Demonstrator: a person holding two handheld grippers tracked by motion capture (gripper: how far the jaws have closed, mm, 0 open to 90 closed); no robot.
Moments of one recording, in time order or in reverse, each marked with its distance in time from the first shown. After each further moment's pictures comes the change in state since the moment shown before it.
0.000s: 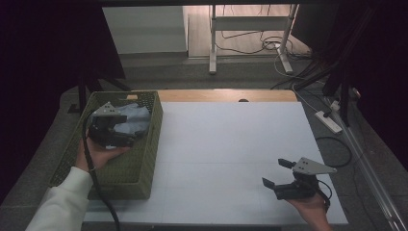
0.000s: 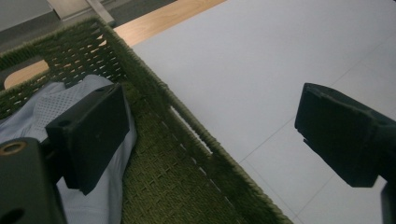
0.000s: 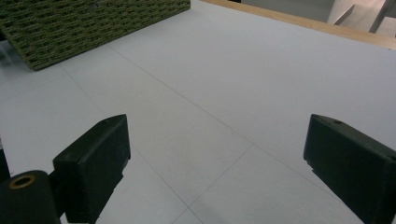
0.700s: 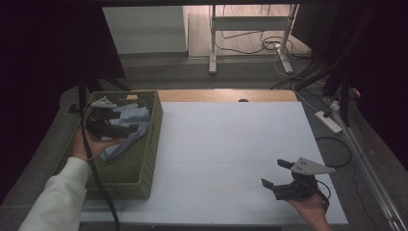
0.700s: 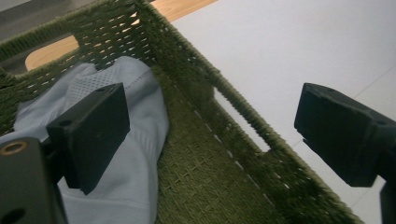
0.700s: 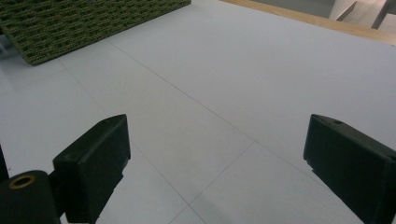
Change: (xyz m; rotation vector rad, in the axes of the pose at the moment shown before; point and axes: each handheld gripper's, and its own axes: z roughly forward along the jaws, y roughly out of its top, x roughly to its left) left arm 0.041 -0.003 0.017 0.060 0.035 -0.041; right arm 0.001 -0.002 0.003 0.014 0.001 -0.006
